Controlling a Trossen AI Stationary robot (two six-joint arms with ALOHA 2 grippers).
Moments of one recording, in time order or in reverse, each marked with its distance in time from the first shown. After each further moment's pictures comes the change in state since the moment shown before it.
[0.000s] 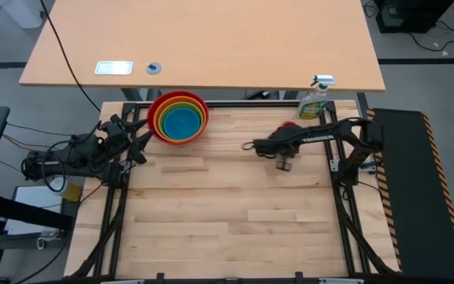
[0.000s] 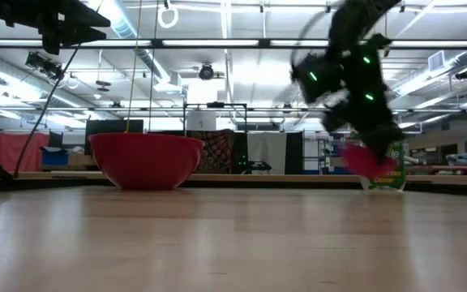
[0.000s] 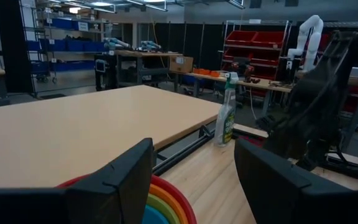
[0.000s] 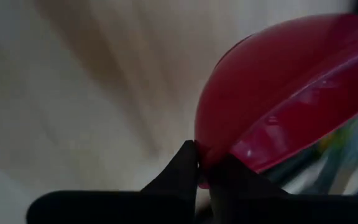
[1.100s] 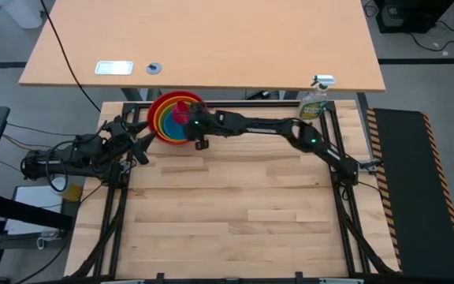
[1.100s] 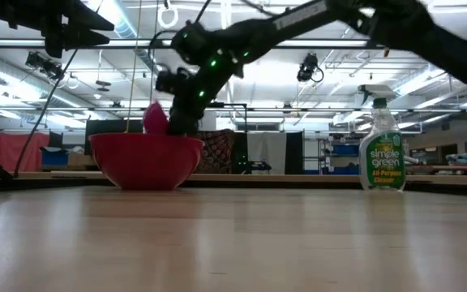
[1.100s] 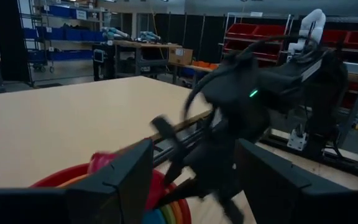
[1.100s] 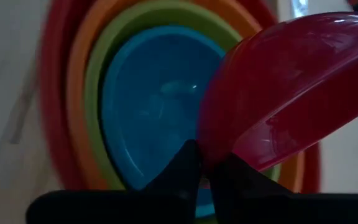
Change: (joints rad) left arm -0.001 0.040 0.000 -0.005 0.000 -0.053; right arm -0.031 0.682 1.076 0.794 -0.194 -0.909
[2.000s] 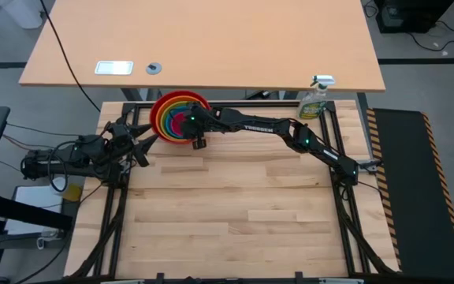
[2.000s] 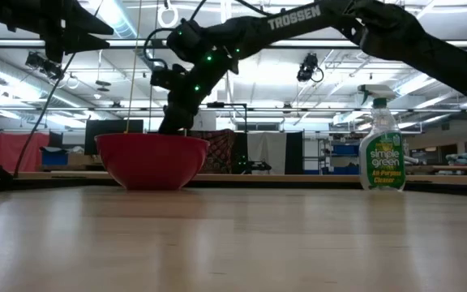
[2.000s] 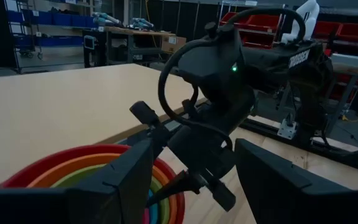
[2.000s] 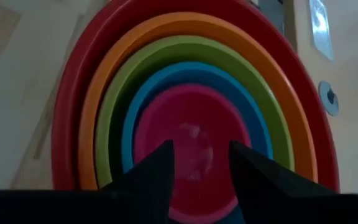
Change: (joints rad) left arm 0.000 0.000 0.000 -0.060 0.038 -0.057; right arm -0.022 0.108 0.228 -0.158 -0.101 0.006
